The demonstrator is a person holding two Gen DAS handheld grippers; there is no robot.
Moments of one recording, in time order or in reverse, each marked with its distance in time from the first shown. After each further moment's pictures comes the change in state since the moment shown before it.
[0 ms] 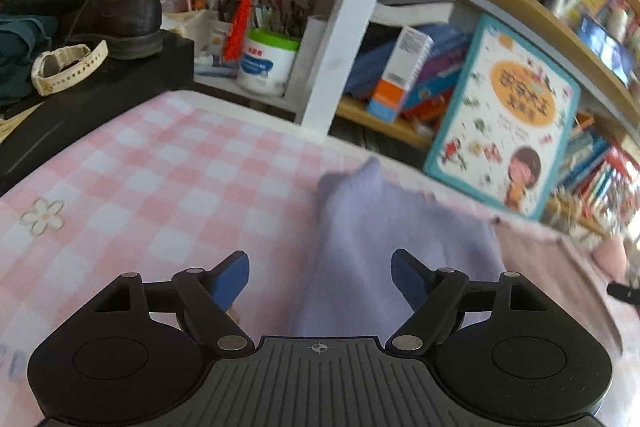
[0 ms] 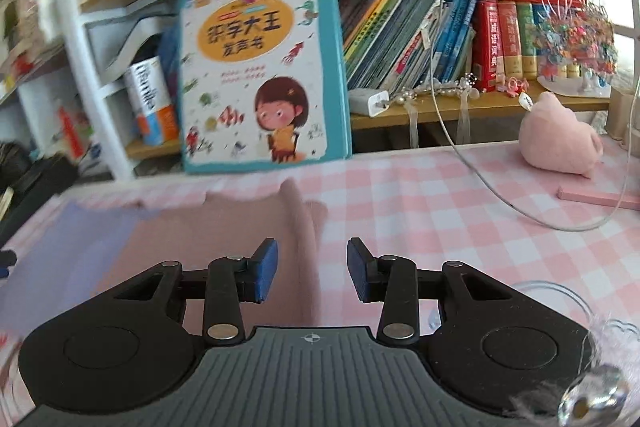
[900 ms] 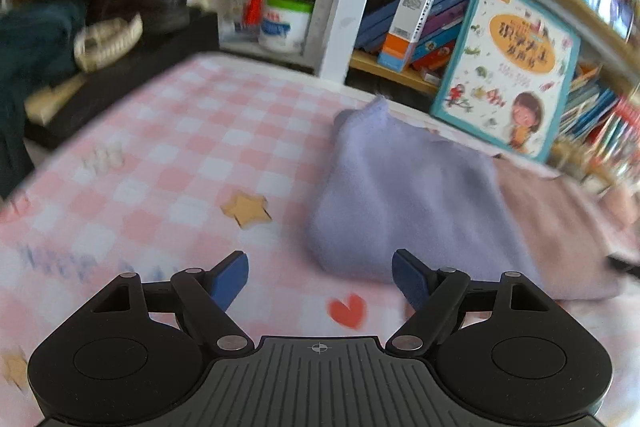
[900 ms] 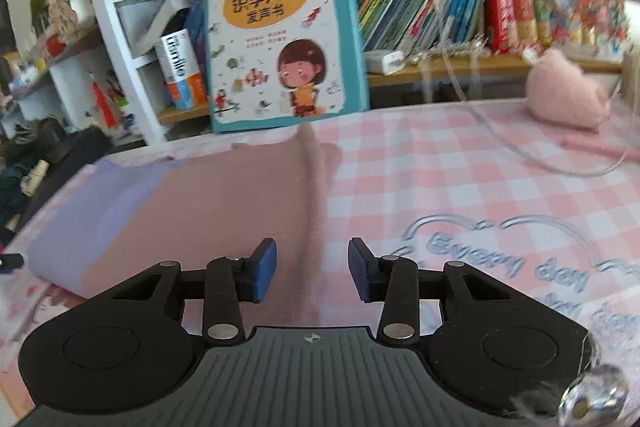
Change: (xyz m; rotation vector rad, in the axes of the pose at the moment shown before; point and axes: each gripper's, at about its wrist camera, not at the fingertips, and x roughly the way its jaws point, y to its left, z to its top) left arm -0.050 -0.007 -0.022 -0.004 0.124 0.047; right arm -0.016 -0.013 -0.028 0.032 0.079 0.124
